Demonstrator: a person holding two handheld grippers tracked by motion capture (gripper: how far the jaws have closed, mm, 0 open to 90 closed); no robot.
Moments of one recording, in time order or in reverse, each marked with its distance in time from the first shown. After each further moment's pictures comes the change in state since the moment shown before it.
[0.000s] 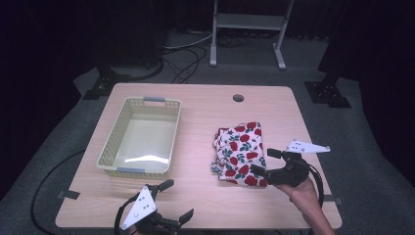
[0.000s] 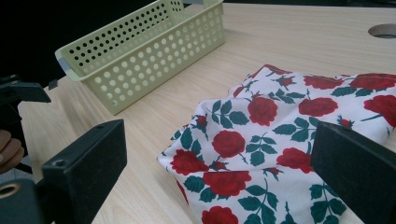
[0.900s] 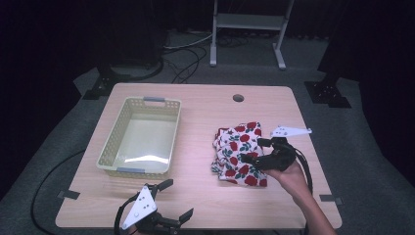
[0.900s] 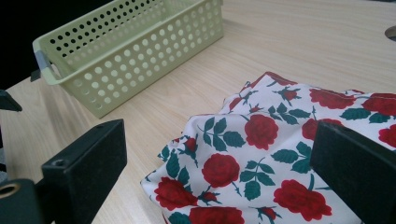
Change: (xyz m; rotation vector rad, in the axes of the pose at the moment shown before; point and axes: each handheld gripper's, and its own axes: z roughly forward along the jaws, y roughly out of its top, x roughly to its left) left arm 0.002 0.000 0.000 0.001 0.006 0.011; right arm -0.007 0.031 0.037 0.092 -0.005 -0.032
